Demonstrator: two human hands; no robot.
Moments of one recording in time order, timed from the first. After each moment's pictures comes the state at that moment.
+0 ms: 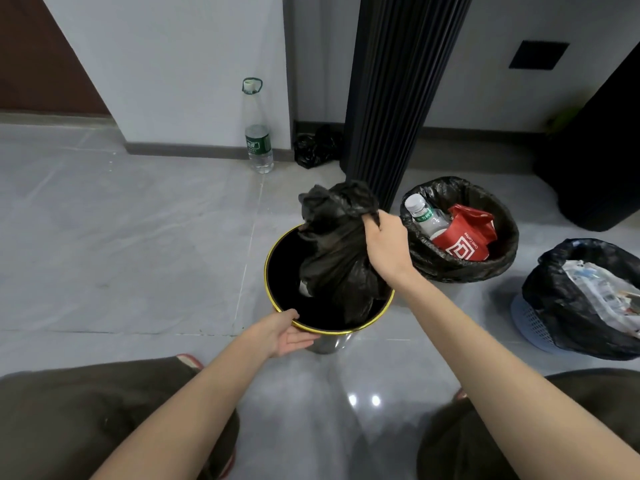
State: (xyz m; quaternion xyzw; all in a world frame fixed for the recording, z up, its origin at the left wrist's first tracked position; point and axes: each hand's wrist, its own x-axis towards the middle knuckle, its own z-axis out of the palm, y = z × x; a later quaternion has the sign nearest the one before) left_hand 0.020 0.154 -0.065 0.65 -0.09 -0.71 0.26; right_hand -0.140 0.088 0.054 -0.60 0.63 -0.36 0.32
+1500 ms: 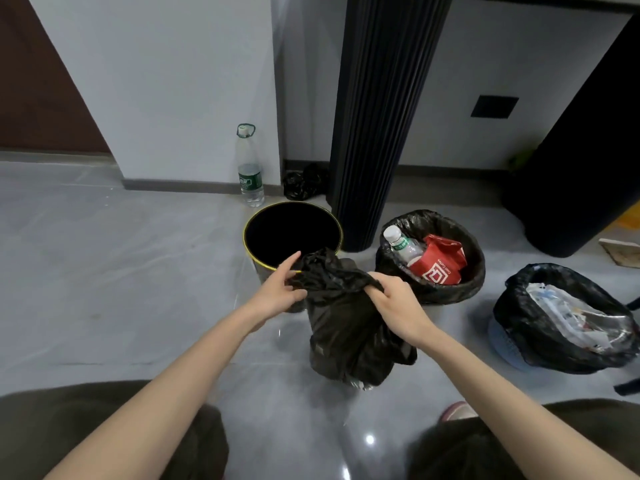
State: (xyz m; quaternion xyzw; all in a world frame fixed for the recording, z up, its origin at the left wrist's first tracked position) left_hand 0.024 0.118 0.020 0.58 -0.53 -0.54 0.30; right_hand -0.196 0.138 0.055 -0.70 0.57 -0.26 0.34
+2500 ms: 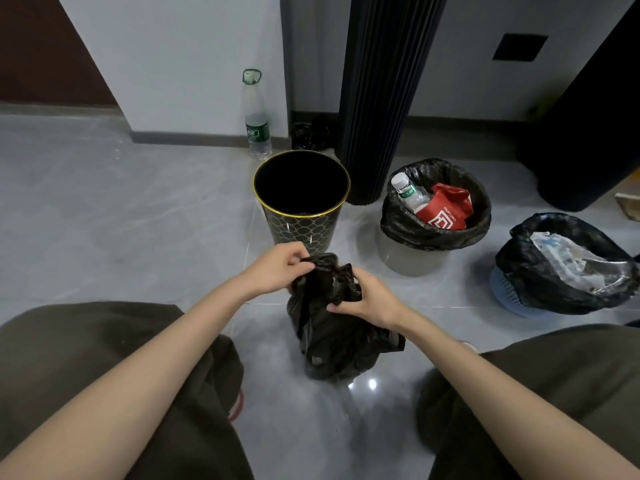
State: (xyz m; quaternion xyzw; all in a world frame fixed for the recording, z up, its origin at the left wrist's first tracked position) left_hand 0.028 0.203 0.053 0.59 -0.66 -0.44 0.17; right_hand -0.181 0.205 -0.012 -0.71 0.50 -0.18 0.47
